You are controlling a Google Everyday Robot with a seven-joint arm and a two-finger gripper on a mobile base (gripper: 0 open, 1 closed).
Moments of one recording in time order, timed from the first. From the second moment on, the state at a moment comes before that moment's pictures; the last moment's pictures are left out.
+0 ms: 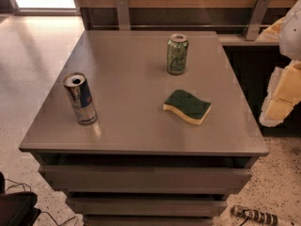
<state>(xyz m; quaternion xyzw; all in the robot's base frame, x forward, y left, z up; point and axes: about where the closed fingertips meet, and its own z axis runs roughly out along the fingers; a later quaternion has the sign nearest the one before) 0.438 -0.215 0.984 -0.60 0.78 -0.04 0.17</state>
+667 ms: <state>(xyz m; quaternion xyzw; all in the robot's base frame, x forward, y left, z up) 0.449 -0.215 0.987 -0.59 0.78 -0.04 0.19</state>
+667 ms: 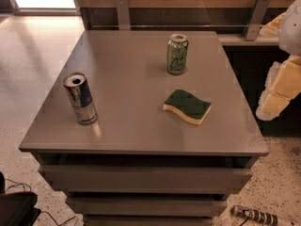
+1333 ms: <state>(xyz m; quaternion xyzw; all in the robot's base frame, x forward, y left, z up) 0.506 -0.222 0.966 -0.52 0.79 0.04 0.31</state>
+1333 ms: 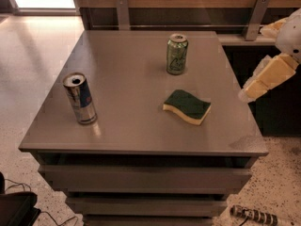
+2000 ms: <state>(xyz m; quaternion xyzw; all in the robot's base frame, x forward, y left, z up) 0.584 -0.197 0.955 -0.44 0.74 0.13 0.49</state>
